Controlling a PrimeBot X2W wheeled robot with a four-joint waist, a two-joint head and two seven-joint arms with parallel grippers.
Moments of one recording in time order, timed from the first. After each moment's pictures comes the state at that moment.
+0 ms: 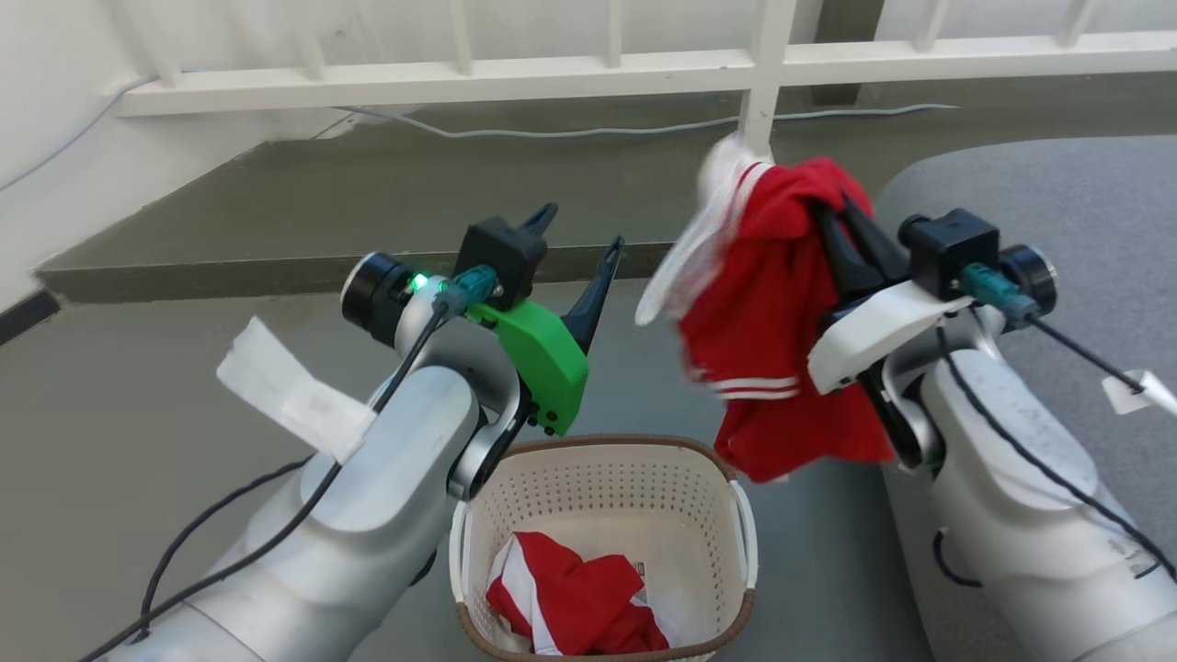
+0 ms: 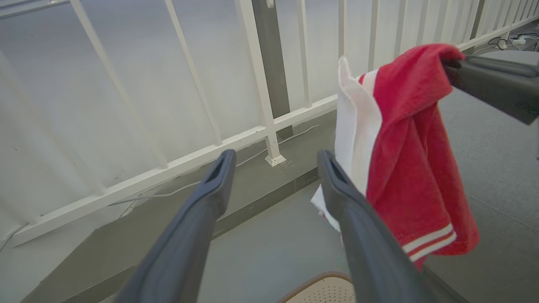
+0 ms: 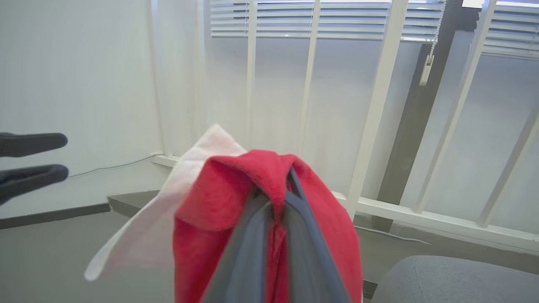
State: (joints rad) left arm -0.76 0.08 -0.92 0.48 -0.61 0.05 -0.09; right arm -0.51 -0.16 0.45 0.46 0.26 -0.03 -0.25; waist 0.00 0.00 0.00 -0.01
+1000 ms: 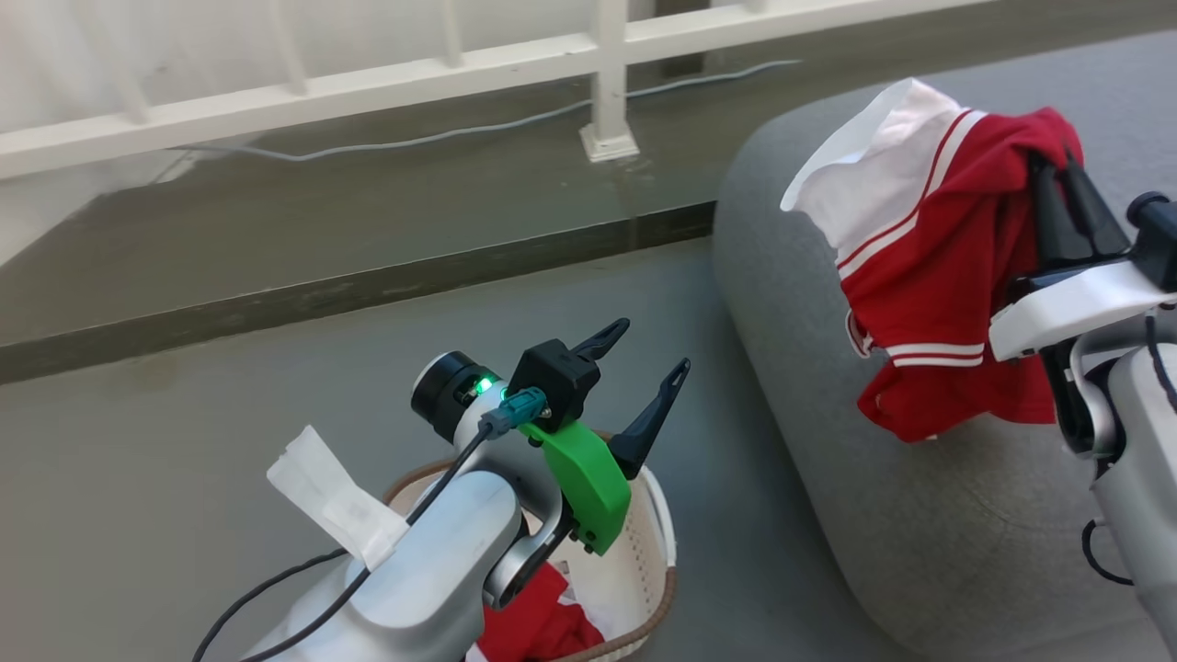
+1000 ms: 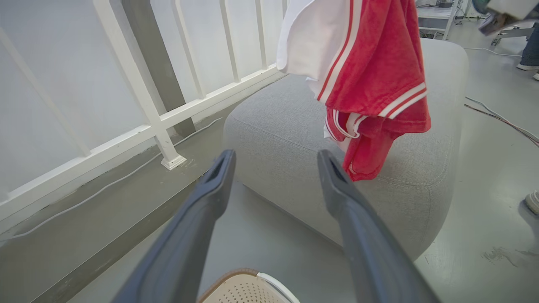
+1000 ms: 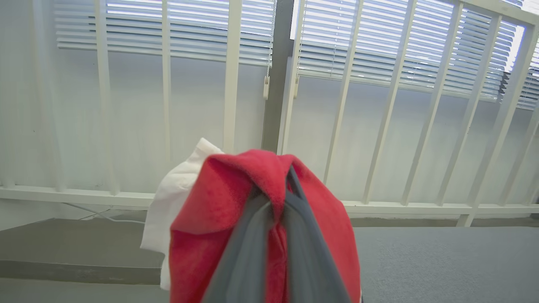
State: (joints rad) left arm -0.61 0.07 -1.01 0.41 -0.62 -0.01 -0.17; right arm -0.40 -0.36 0.25 0.29 0.28 -0.06 -0.25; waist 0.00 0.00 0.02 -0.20
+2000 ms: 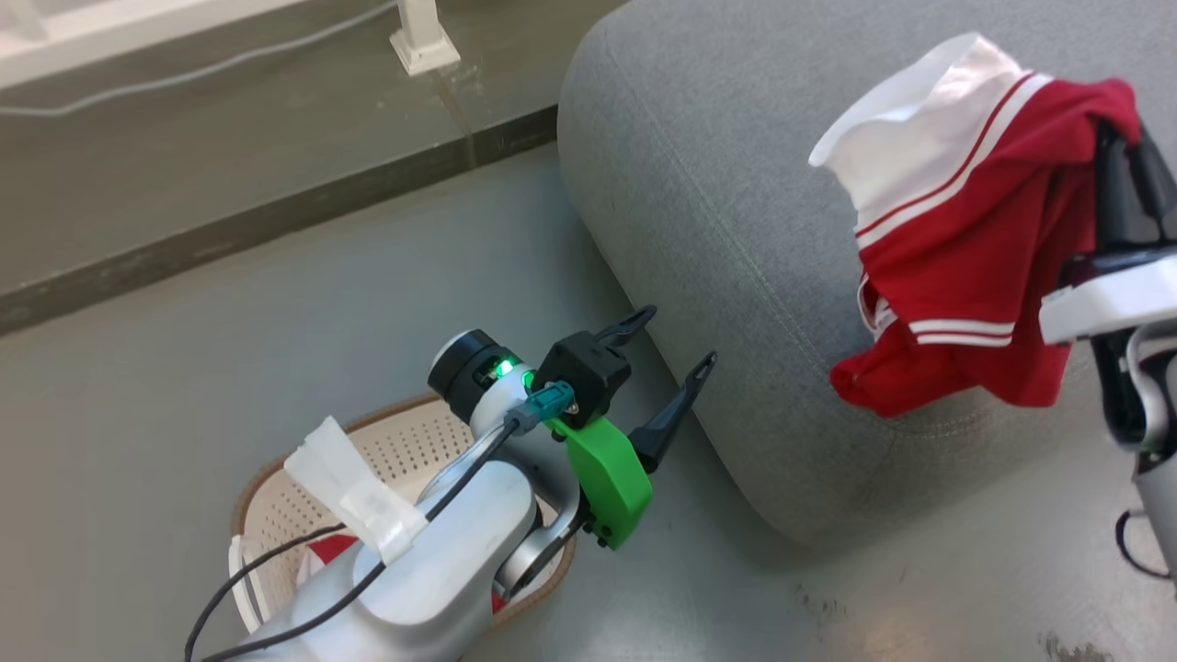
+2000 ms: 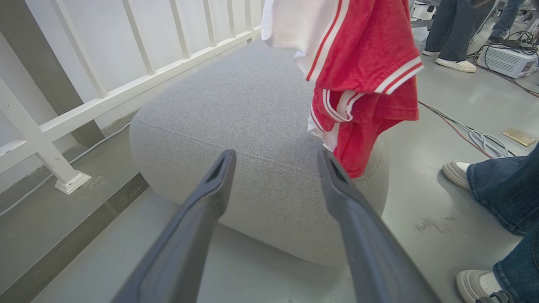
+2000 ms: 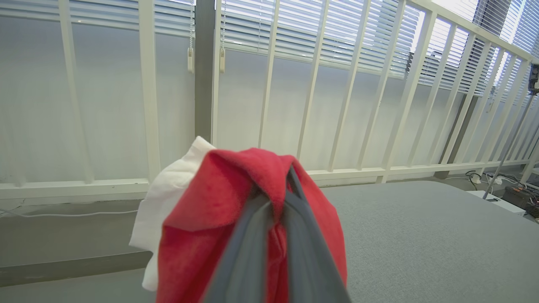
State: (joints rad) left arm -0.64 0.08 -1.04 0.35 -0.59 0.00 -0.14; right arm -0.35 -0.39 0.18 0.17 0.33 -0.08 -0.25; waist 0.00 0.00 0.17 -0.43
